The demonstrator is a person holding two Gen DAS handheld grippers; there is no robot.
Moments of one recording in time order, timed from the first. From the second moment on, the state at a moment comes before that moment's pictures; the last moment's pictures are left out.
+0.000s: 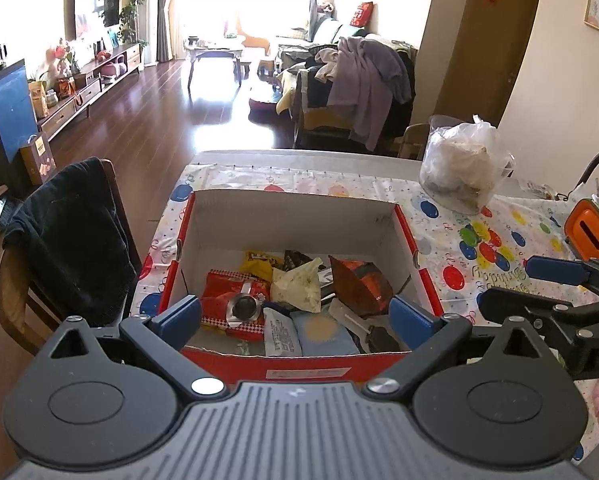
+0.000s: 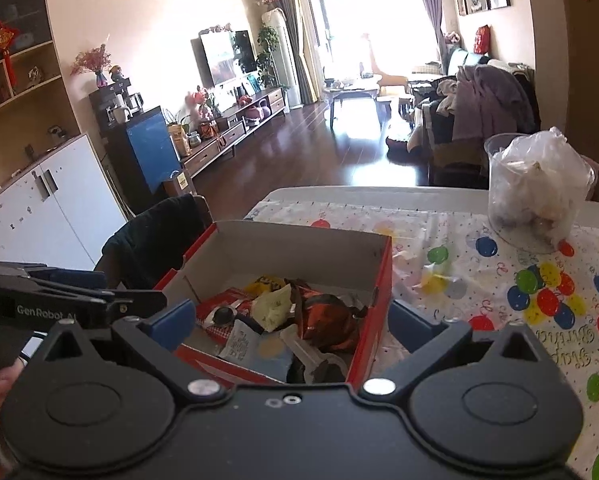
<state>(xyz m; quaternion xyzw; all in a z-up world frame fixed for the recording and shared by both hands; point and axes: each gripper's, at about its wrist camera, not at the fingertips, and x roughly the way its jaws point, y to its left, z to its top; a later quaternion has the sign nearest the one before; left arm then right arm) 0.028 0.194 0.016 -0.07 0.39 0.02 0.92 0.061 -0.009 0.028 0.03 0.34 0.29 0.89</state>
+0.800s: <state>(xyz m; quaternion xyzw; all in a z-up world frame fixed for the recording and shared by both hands) 0.021 0.184 0.027 -0.05 0.35 0.02 0.93 0.057 -0.015 0.028 0.05 0.32 0.30 0.90</state>
